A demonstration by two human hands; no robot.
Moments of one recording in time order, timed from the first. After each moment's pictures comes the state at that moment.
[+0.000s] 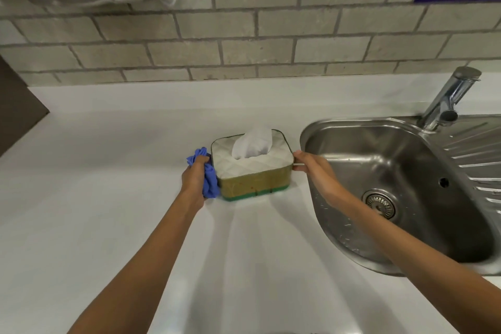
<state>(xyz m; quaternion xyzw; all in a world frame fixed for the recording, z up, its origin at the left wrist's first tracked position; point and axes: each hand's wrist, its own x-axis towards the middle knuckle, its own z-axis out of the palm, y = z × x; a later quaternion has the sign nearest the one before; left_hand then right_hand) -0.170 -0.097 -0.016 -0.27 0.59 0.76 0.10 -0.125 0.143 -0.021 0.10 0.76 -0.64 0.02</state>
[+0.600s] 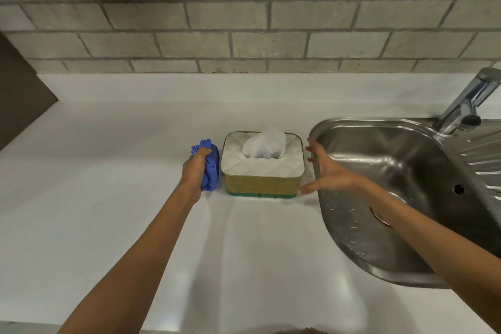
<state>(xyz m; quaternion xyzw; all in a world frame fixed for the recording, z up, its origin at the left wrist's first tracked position) -0.184 -0.109 -0.019 -0.25 0.67 0.69 0.10 -0.151 0.177 -0.027 -0.01 0.86 -0.48 0.18</state>
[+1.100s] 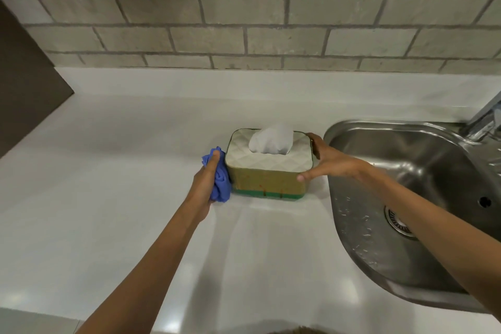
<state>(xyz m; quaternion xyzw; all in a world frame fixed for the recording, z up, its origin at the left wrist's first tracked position) -0.163 -0.112 -0.031 -0.19 0.67 0.70 0.14 -0.199 0.166 -0.022 -0.06 0.84 -0.48 0.24</state>
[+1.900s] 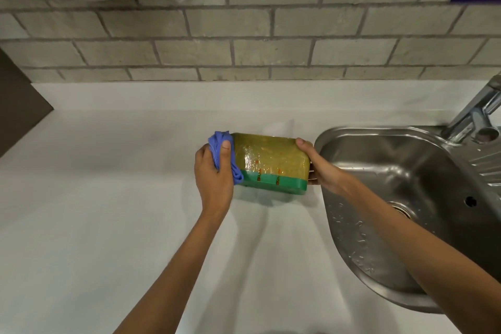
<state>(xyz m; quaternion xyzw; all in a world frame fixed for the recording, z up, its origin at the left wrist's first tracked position) -0.171 -0.066 -0.001 -0.08 0.76 0.62 -0.18 -0.197 0.149 -0.024 0.14 0.73 -0.63 0.22</state>
